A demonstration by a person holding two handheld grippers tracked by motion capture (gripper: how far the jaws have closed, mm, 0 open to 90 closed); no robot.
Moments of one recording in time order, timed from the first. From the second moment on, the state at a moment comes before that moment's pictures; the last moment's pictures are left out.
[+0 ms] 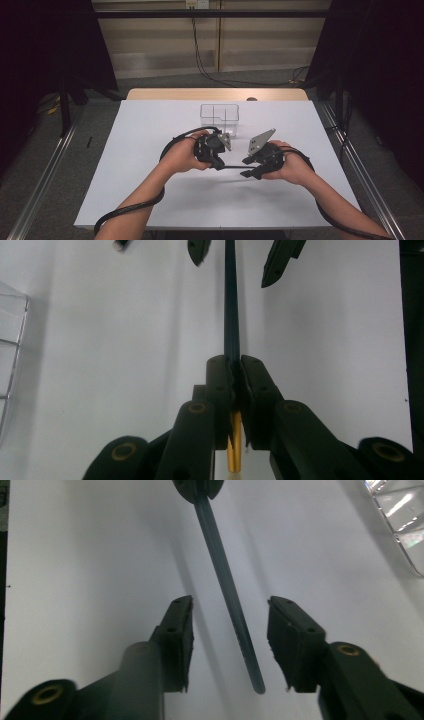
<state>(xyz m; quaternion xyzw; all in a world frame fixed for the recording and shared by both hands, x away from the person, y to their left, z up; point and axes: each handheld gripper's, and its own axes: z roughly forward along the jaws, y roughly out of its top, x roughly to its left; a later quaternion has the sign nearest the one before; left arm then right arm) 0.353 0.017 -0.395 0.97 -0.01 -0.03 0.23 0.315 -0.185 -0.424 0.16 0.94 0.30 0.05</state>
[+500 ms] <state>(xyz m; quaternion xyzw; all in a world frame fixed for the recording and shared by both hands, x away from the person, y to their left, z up) 0.350 0.018 -0.399 0.97 -0.02 -0.04 0.22 0.320 -0.170 -0.423 0.14 0.95 0.29 0.03</state>
